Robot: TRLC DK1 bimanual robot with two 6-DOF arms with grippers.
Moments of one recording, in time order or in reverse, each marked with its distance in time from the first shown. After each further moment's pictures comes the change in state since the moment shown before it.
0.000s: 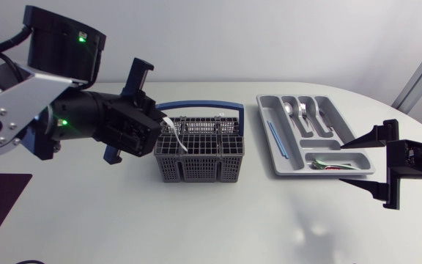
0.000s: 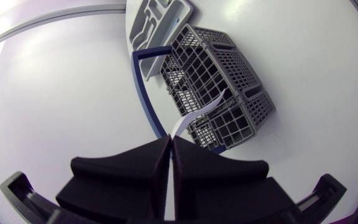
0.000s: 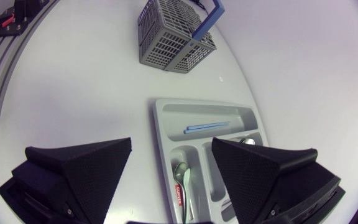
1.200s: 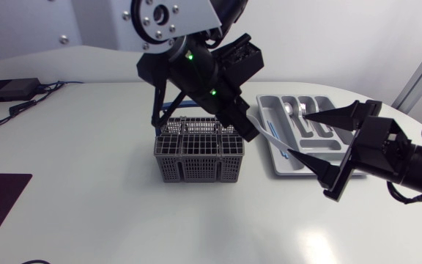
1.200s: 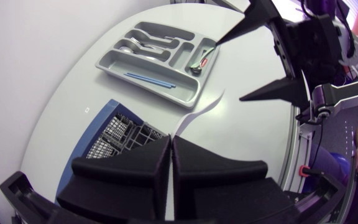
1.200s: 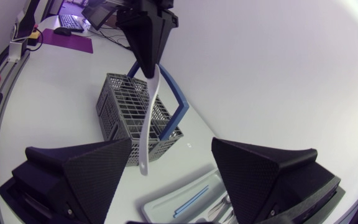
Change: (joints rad) left arm -0.219 0.550 0.715 -0.467 0.160 -1.405; right arm 0.530 -0.444 -0.298 0.726 0.159 1.050
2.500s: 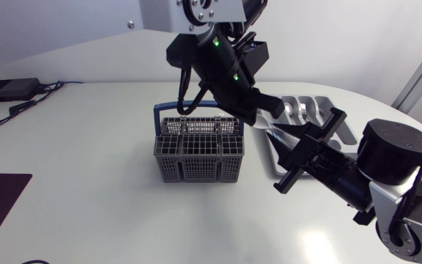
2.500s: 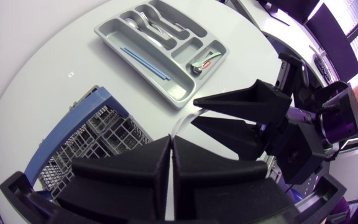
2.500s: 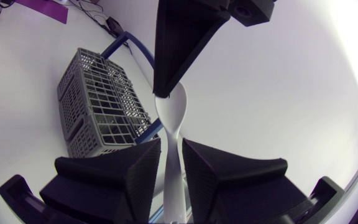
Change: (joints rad) left arm 0.012 0.208 0.295 -0.210 0.072 -0.303; right arm 0.367 0.251 -0.148 0.607 0.581 -0.052
